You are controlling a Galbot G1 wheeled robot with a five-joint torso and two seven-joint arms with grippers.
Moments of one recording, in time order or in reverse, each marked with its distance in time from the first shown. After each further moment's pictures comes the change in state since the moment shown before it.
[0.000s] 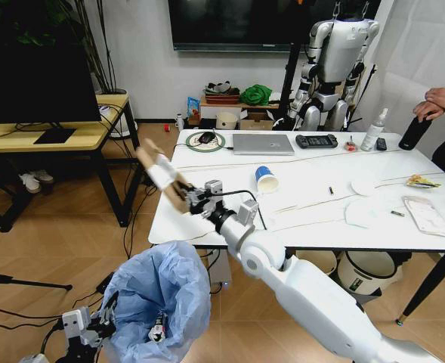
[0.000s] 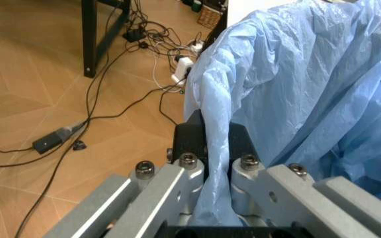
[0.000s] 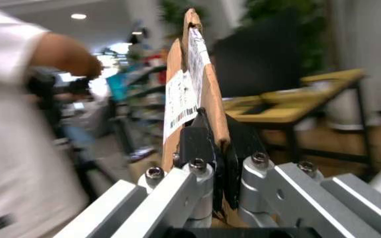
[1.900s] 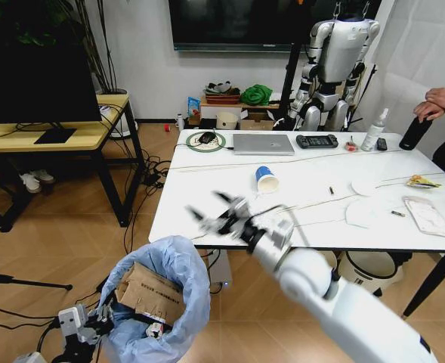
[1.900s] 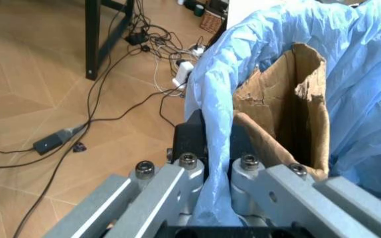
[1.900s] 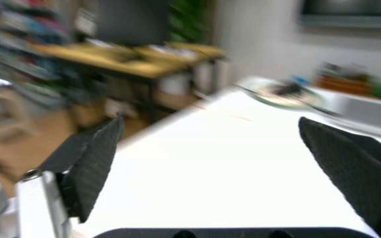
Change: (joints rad) left arm 0.001 -0.014 -0.005 -0.034 -0.015 0.017 -0.019; right arm -0.145 -0.151 0.314 -0.028 -0.350 -0.213 0.114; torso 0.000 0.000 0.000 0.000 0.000
